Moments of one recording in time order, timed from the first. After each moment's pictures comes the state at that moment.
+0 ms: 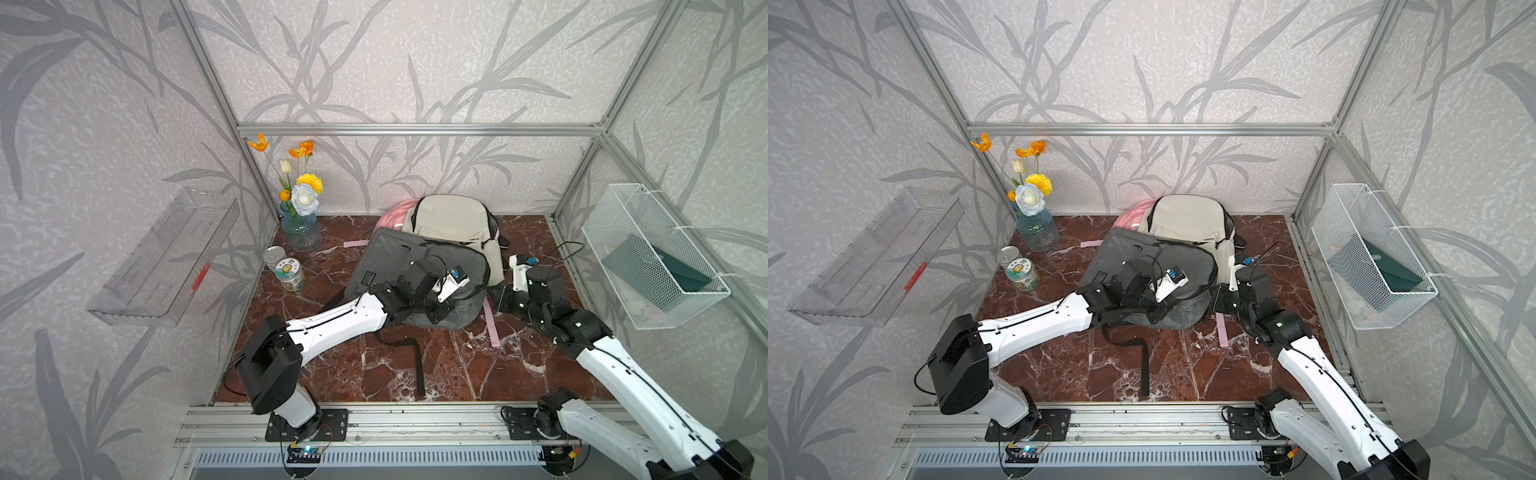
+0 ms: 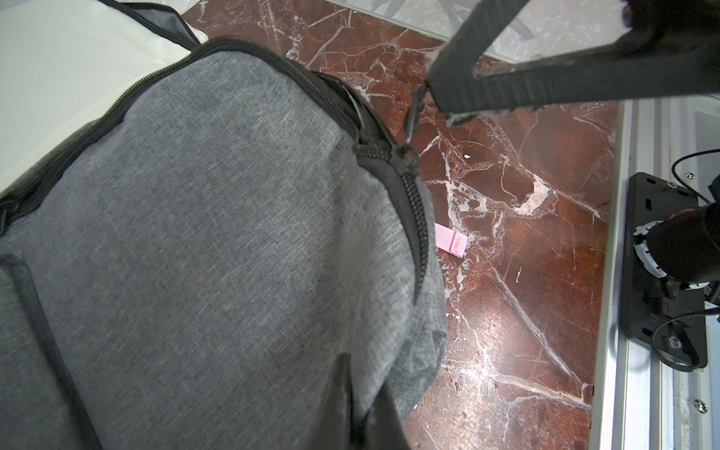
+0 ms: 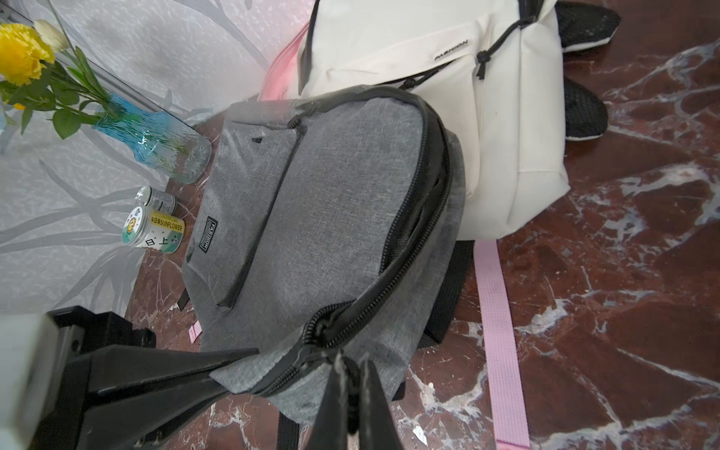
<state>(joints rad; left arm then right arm) -0.87 1.58 1.16 -0.28 0.17 0.12 0.41 0.91 0.81 -0.51 -0.08 0.58</state>
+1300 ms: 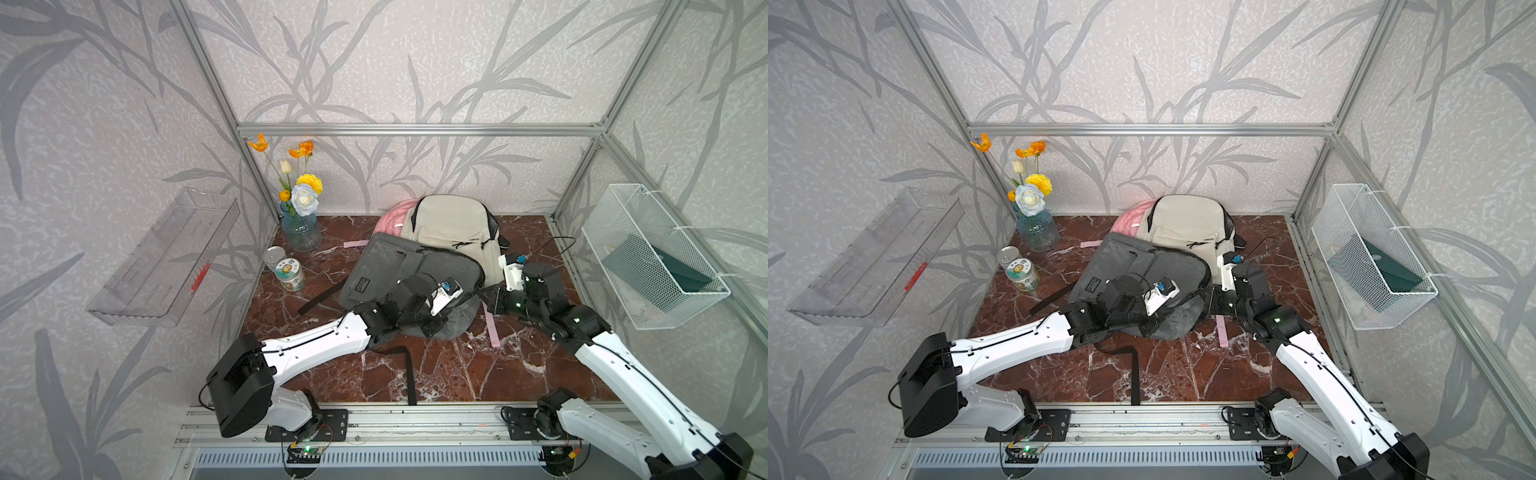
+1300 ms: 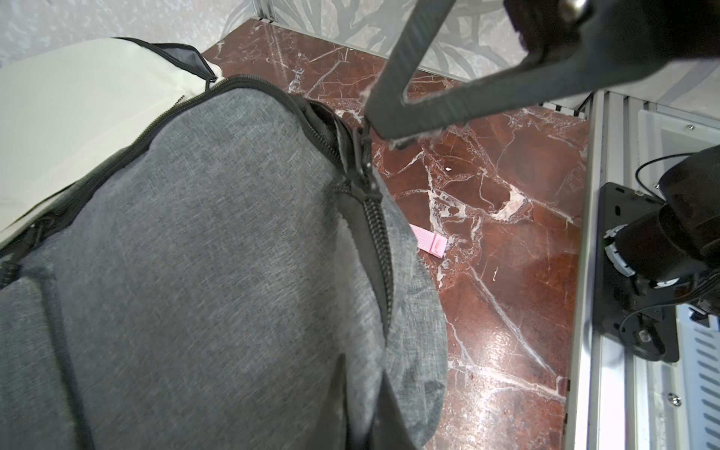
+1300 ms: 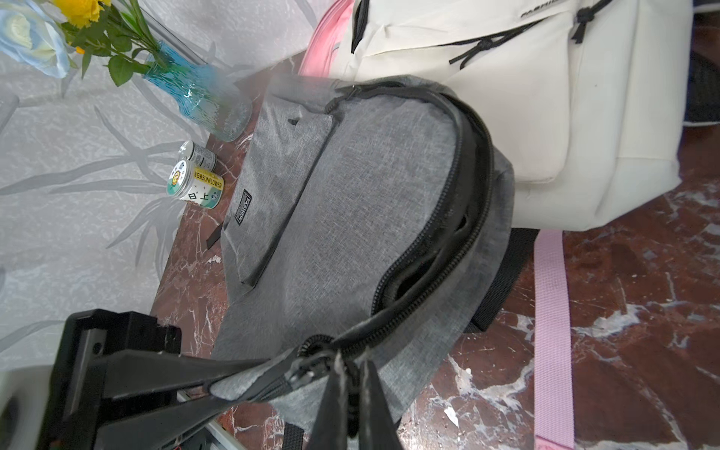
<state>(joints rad) -0.93 1.40 0.95 -0.15 0.11 0.07 0.42 0.93 0.86 -0.55 -0.19 0.54</state>
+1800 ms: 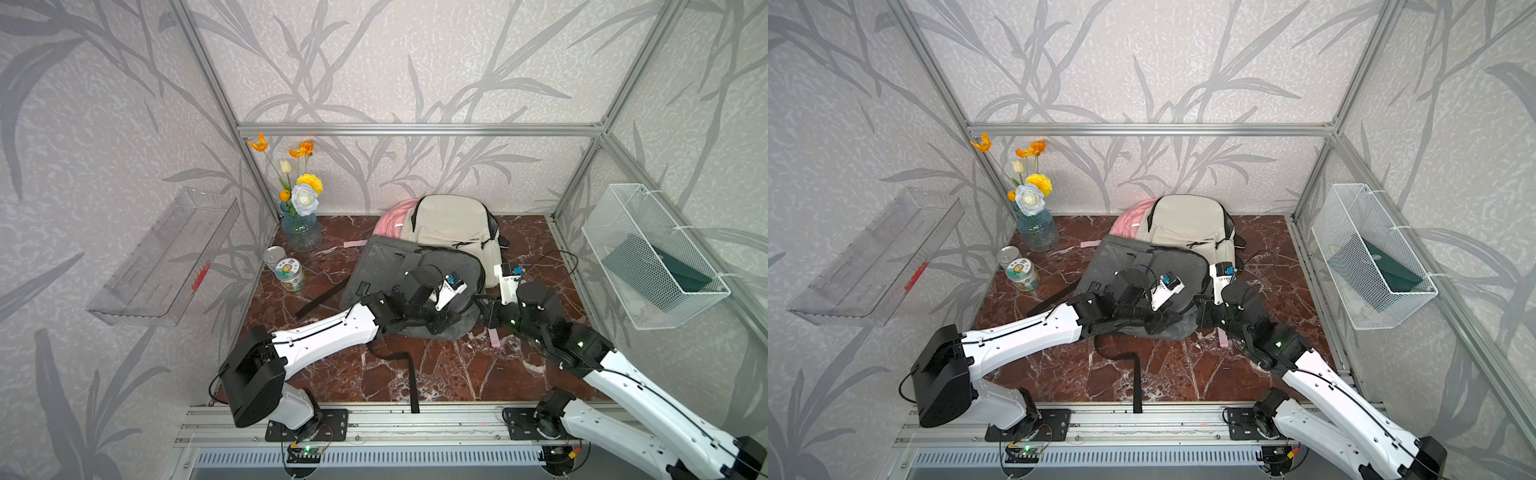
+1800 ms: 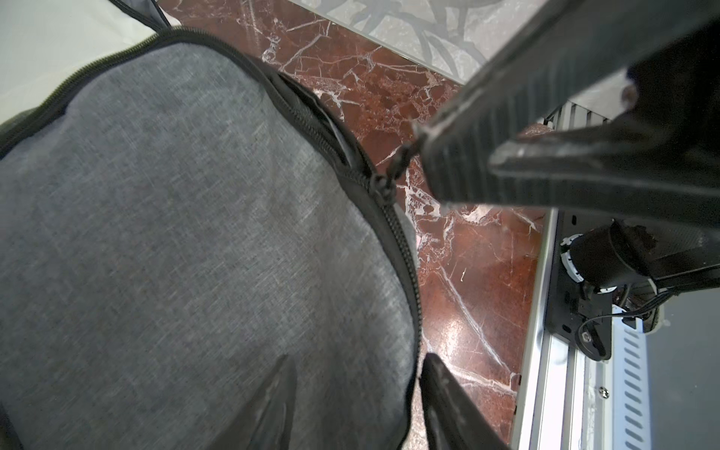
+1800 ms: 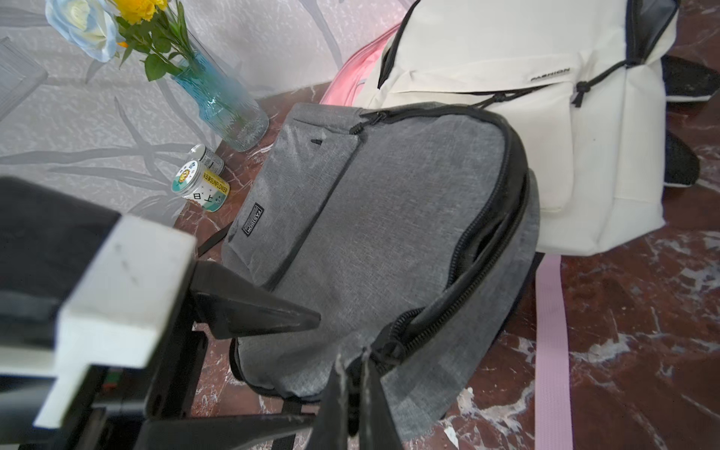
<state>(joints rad) -0.92 1.48 1.07 -0.21 0.23 -0.02 0.68 0.79 0.76 -0.48 0.05 0.56</state>
